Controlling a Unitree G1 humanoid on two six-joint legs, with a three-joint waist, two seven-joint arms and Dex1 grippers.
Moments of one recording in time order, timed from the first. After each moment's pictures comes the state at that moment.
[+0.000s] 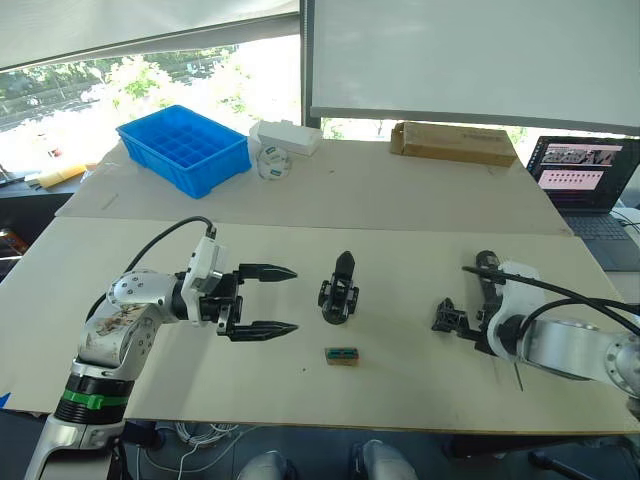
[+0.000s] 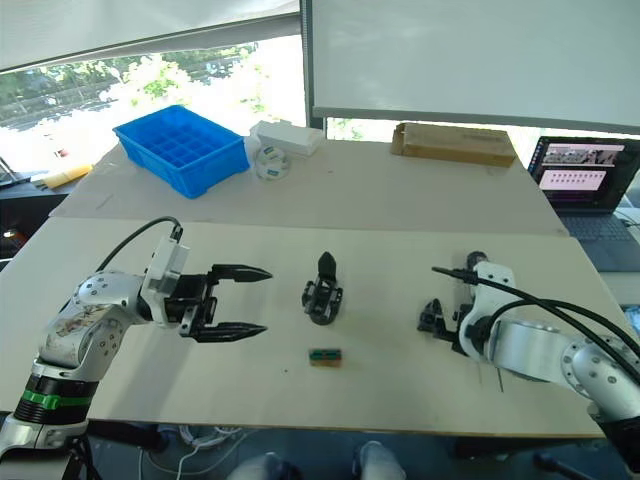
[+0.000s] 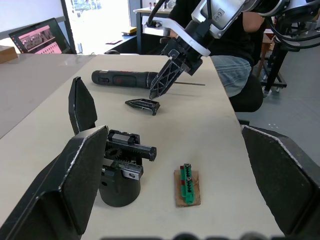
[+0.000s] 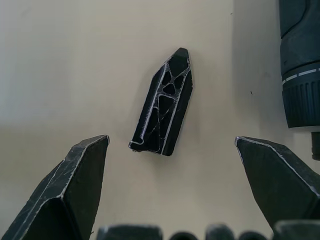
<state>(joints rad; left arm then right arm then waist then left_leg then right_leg) -0.39 0.67 0.02 -0.13 -0.59 0.31 -1.34 -0.25 -1.06 0.11 -0.33 1.92 0.81 -0.89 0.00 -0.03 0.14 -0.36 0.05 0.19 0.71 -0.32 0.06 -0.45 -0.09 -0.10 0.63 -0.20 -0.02</state>
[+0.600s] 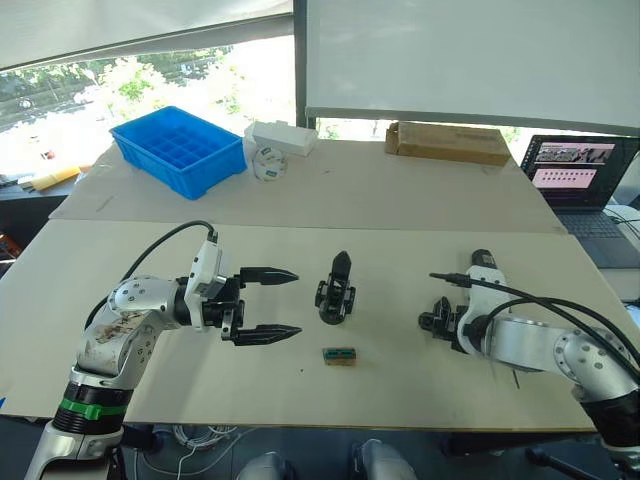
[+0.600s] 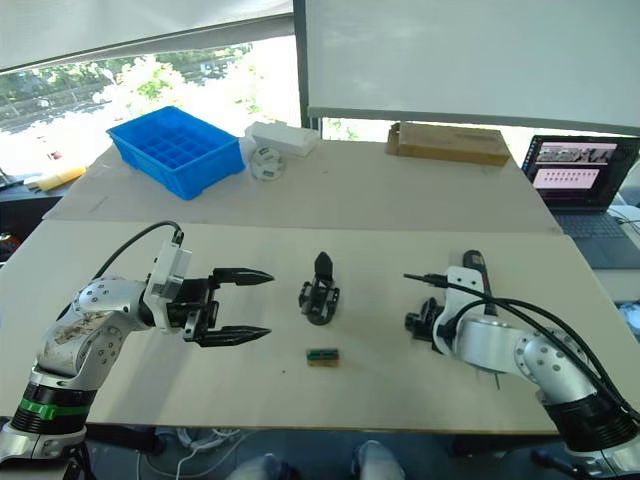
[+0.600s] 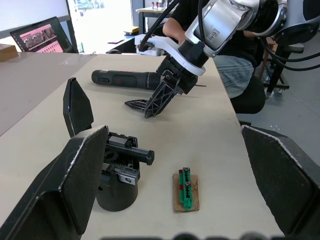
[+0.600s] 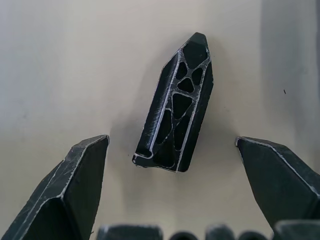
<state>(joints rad) -0.35 0.66 0.02 -0.18 -0.60 0.33 -1.31 -0.31 -0.87 0.14 -0.27 1.75 0.91 -0.97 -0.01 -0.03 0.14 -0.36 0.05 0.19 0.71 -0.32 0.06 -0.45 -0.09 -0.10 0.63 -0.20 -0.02</state>
